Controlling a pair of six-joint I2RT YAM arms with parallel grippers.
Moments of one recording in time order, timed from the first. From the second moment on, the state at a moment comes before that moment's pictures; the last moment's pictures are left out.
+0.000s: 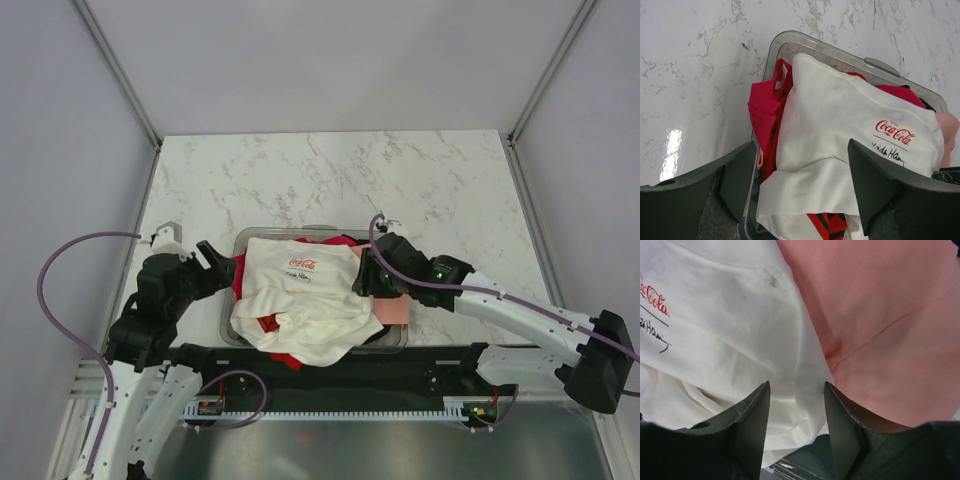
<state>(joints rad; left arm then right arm) -0.24 0.46 0.76 -0.81 -0.08 -0.56 0.92 1.14 0.89 -0.60 0.15 0.86</state>
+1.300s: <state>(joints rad) -0.17 1.30 0.86 -0.68 0.05 -0.50 0.92 0.83 1.95 -1.08 0.97 0.57</state>
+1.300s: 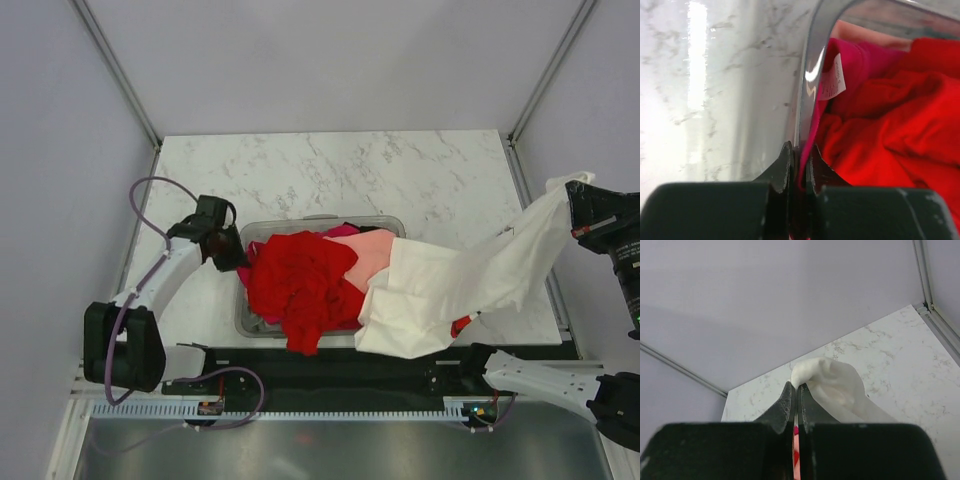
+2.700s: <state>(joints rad) 0.67 1.21 1.03 -0.64 0.14 -1.03 0.92 0.54 1.01 -1.29 0.72 1.19</state>
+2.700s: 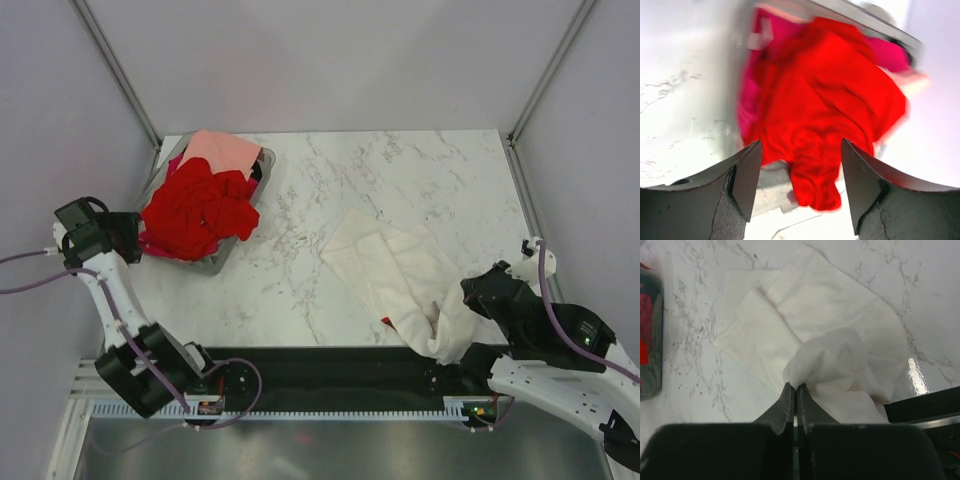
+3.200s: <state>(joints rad) -0.35 1.31 1.22 -0.63 -0.08 -0.77 0.92 0.52 0.75 -1.21 0.47 1.22</state>
